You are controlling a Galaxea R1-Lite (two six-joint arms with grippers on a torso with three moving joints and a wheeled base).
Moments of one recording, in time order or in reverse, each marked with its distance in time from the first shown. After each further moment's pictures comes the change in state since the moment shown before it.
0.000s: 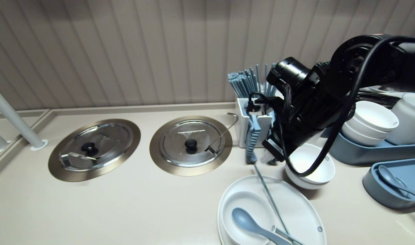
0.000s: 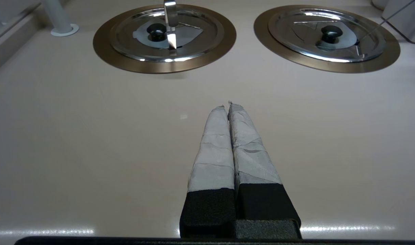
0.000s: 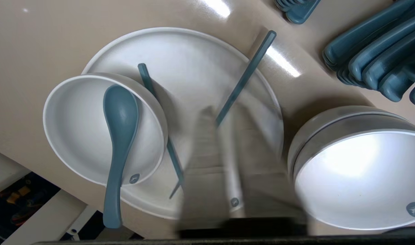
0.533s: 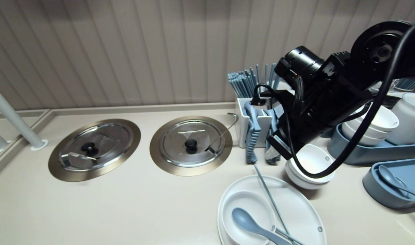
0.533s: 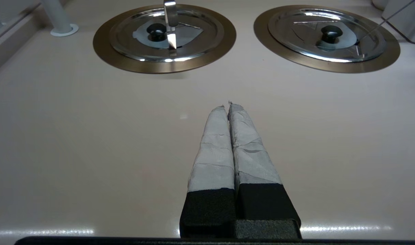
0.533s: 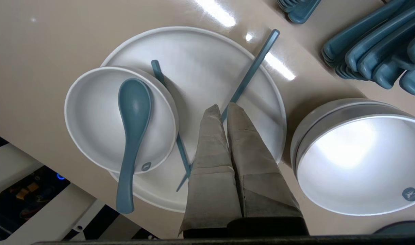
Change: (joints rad) left arm 0.000 0.000 0.000 0.000 0.000 0.000; right arm 0.014 -0.059 0.019 0.000 0.007 0.000
